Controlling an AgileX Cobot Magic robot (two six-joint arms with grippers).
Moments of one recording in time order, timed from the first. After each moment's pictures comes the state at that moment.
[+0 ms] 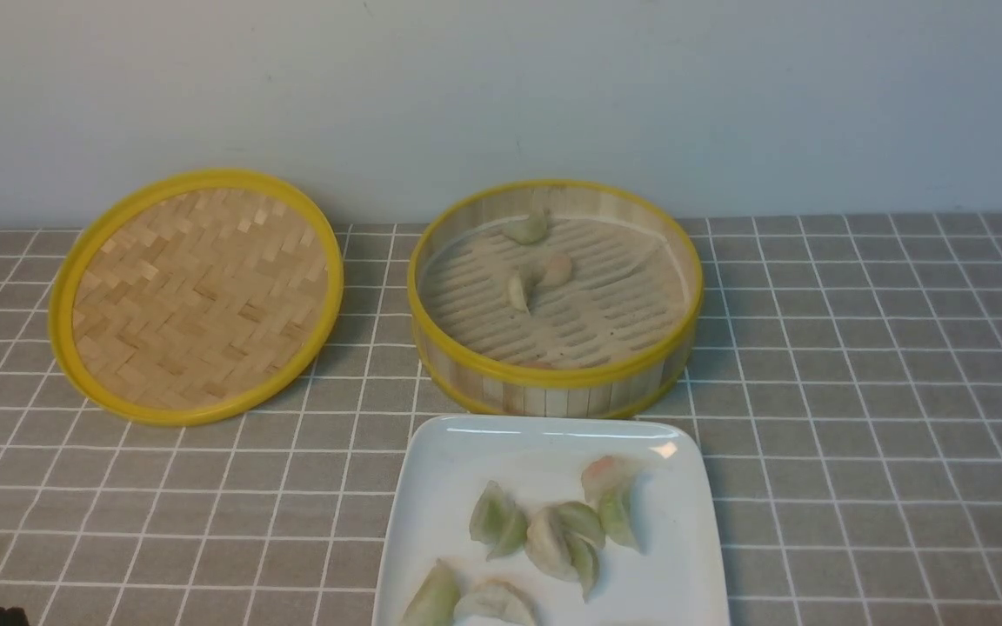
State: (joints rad) right arm -0.01 -0.01 0.02 0.03 0.39 0.01; left arm -0.05 -0.01 0.03 -0.14 0.32 0.01
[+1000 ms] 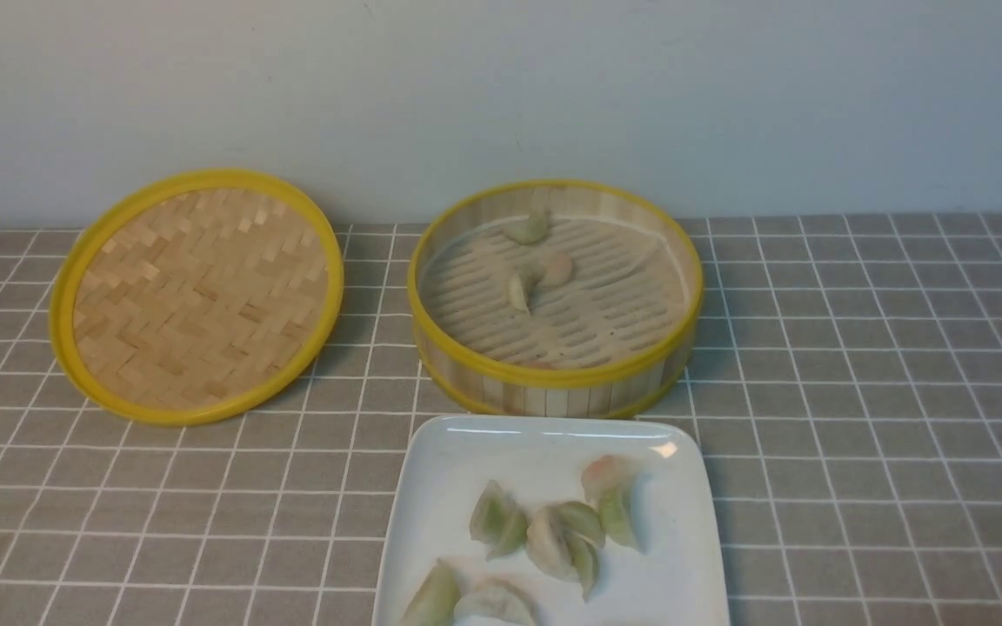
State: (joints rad) right arm -0.01 -0.01 0.02 0.03 0.39 0.01; left arm -0.05 0.31 -0.50 -0.65 0.29 0.12
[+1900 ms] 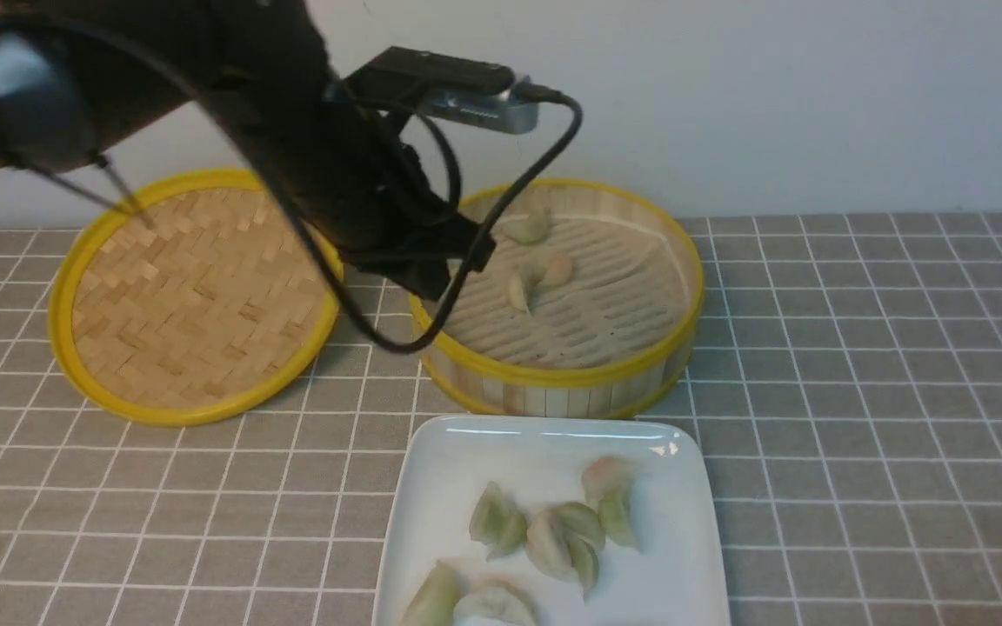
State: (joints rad) right arm -0.01 -0.01 0.02 0.03 0.39 0.01; left arm -0.42 1.88 -1.74 -0.21 1.09 0.17
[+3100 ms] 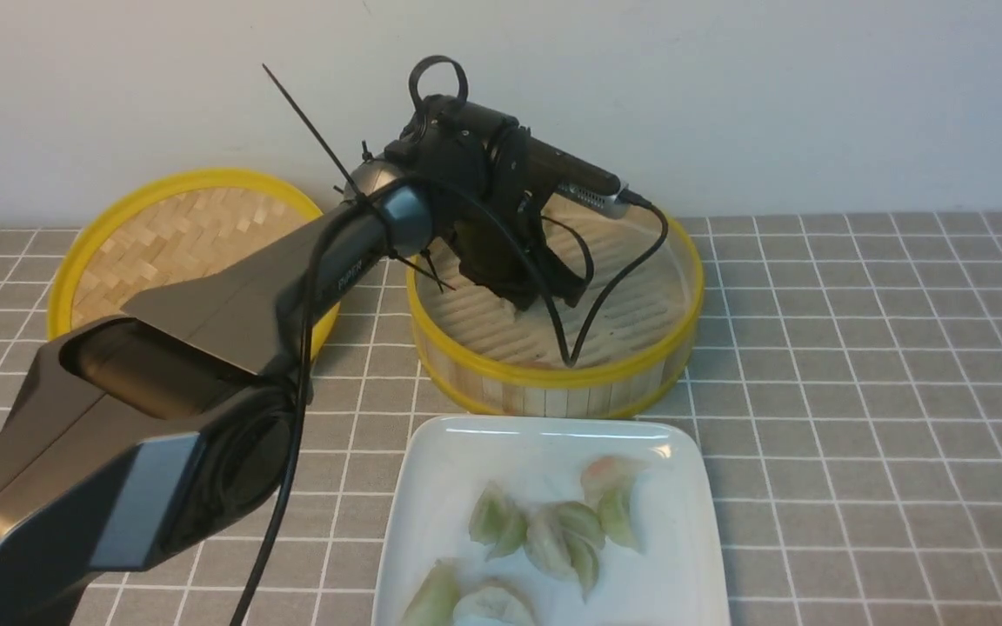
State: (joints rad) right arm -0.01 -0.01 0.02 0.03 0.39 0.01; left arm -0.49 2.51 -2.33 0.04 1.03 0.07
